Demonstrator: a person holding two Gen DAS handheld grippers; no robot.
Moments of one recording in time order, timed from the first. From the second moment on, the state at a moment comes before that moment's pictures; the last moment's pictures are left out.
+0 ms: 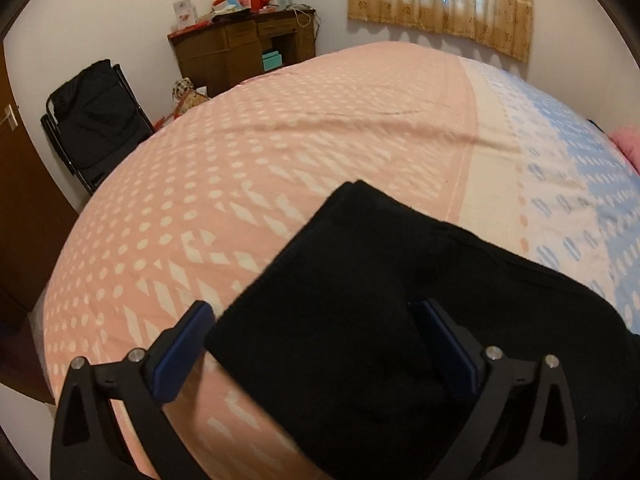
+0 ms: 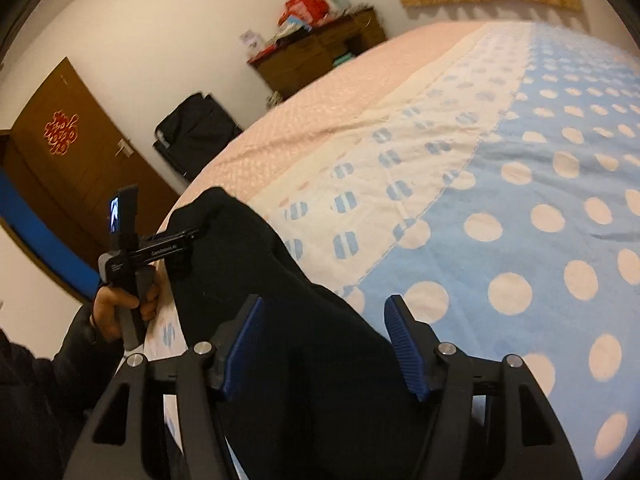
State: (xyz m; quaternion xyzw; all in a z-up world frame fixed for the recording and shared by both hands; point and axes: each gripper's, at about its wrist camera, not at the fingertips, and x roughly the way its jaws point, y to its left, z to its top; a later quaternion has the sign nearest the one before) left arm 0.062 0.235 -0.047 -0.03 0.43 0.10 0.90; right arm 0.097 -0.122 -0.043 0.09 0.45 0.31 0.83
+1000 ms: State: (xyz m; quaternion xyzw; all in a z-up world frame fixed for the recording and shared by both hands) left arm 0.069 0.238 -0.051 -0.04 0.42 0.10 0.90; right arm 0.103 -0.094 -0.075 0.13 0.51 0.42 0.74
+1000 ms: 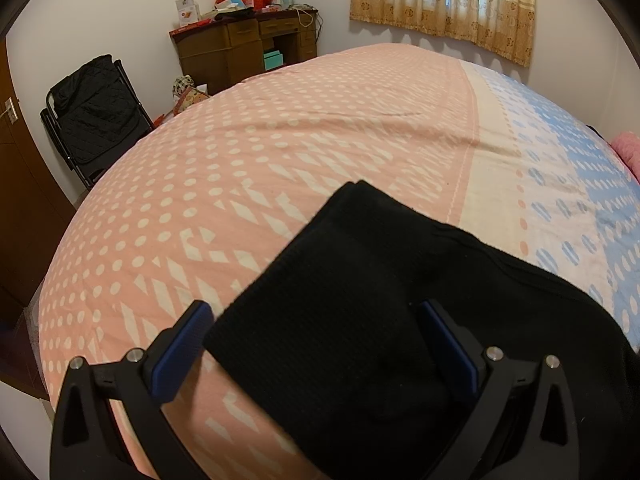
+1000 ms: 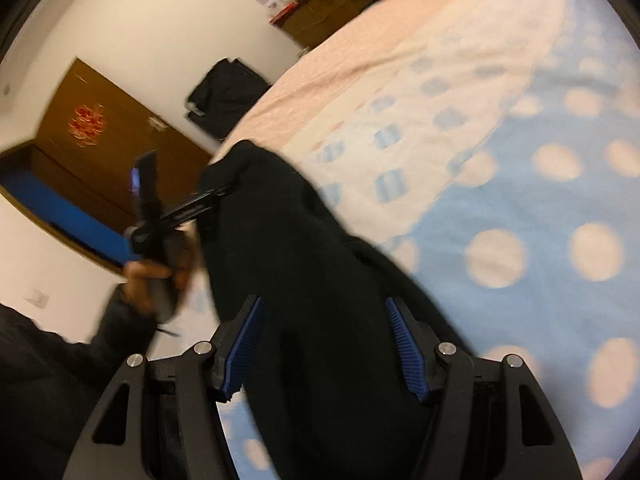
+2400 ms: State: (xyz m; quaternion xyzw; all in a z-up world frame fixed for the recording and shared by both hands) left arm 0.069 0.237 -0.052 -0.03 0.43 0.10 0.90; right arm 0.195 -0.068 -0.062 -0.04 0.48 0.39 0.79
